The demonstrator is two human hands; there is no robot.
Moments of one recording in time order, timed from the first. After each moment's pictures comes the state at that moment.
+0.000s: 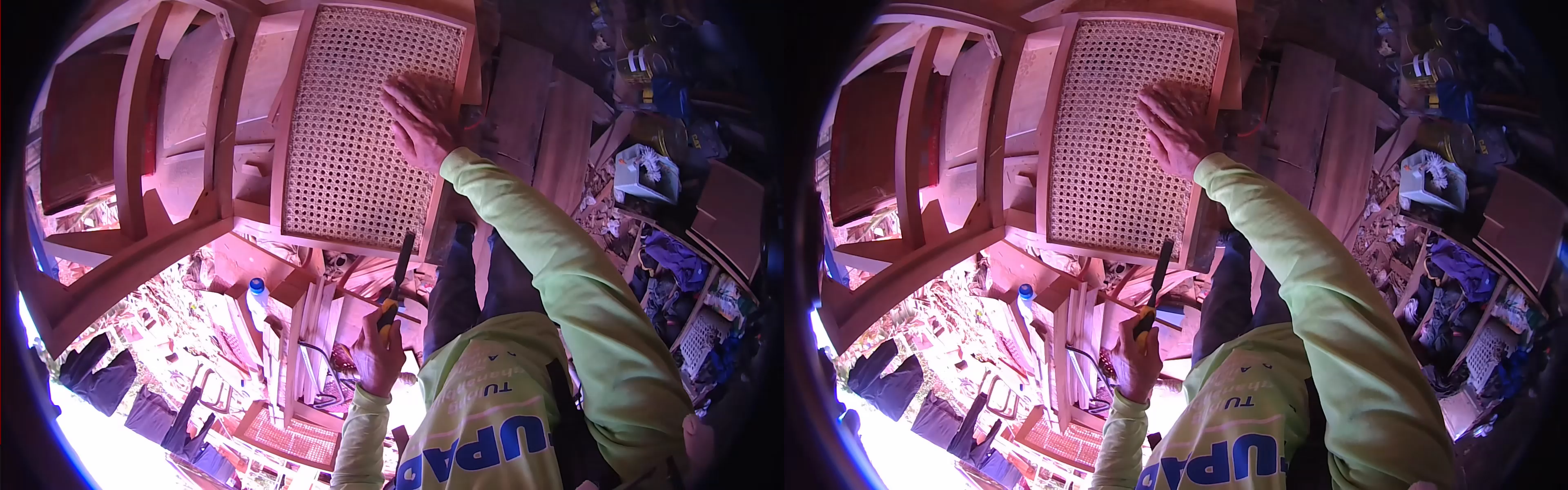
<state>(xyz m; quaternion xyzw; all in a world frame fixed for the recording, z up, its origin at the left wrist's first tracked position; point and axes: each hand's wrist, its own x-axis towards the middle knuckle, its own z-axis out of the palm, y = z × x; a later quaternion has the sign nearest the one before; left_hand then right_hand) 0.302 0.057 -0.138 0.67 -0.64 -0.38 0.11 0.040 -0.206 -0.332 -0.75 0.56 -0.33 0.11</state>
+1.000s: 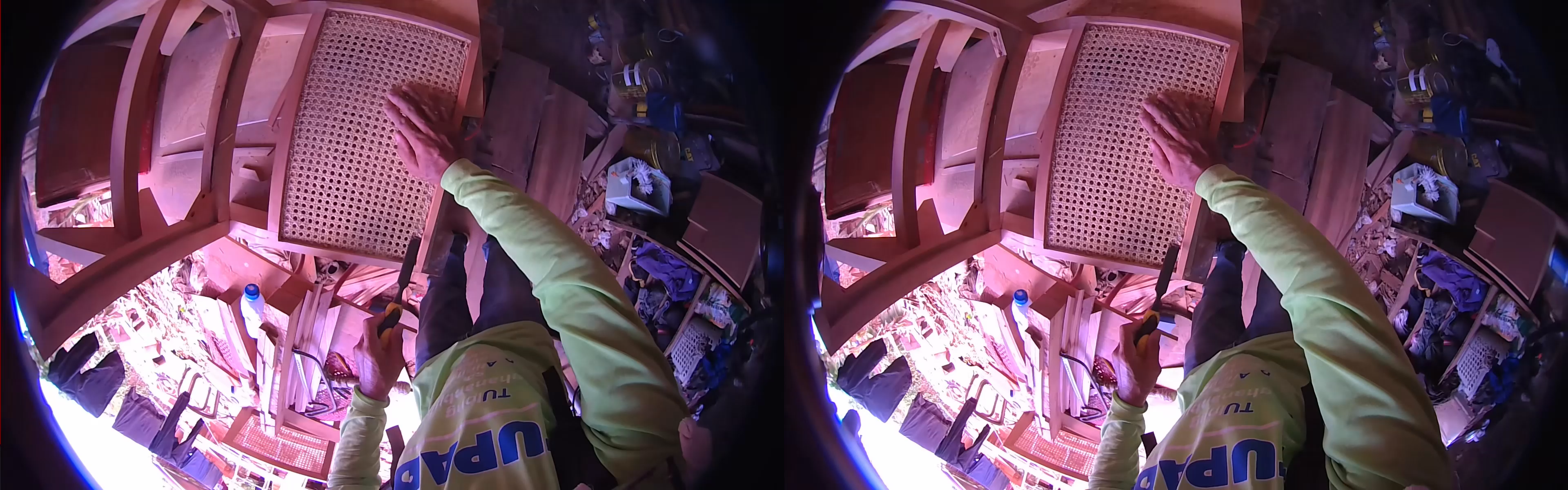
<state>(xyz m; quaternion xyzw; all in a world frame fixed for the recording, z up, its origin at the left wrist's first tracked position) 0.299 0.056 -0.145 0.67 -0.60 -0.42 0.13 0.040 -0.206 -0.327 -0.75 0.56 -0.33 0.13</state>
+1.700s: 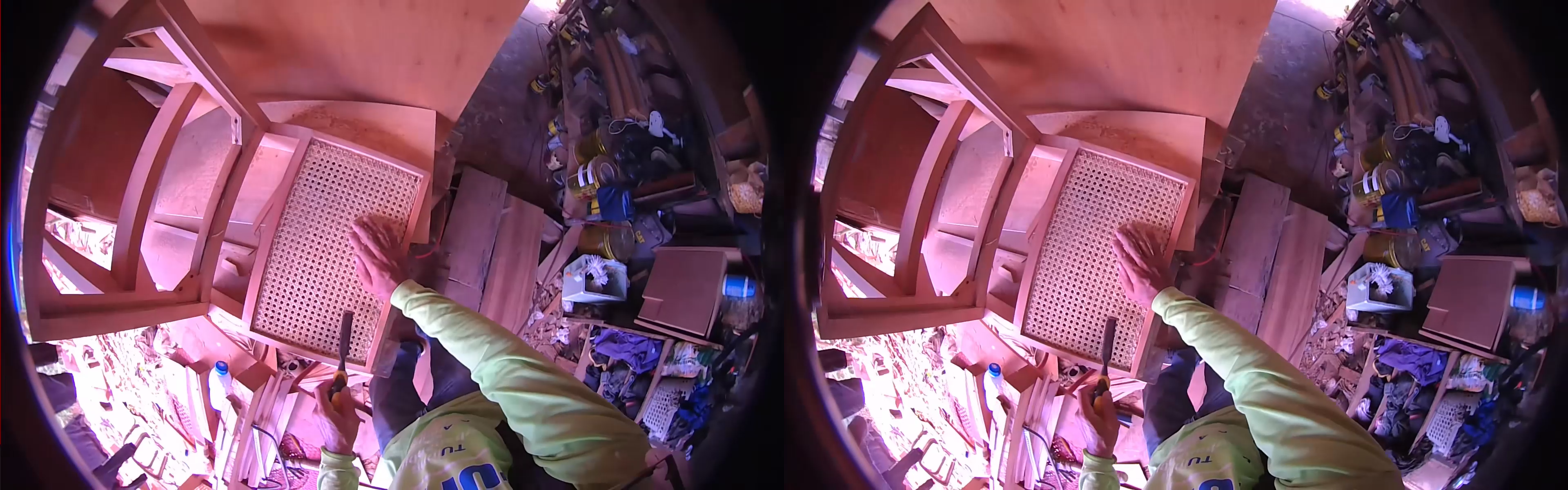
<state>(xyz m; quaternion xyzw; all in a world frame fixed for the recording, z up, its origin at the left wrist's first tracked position) 0.252 0.020 -0.161 0.70 -0.56 -0.35 0.26 0.034 -0.205 -0.323 -0.76 0.54 -0.34 0.12</state>
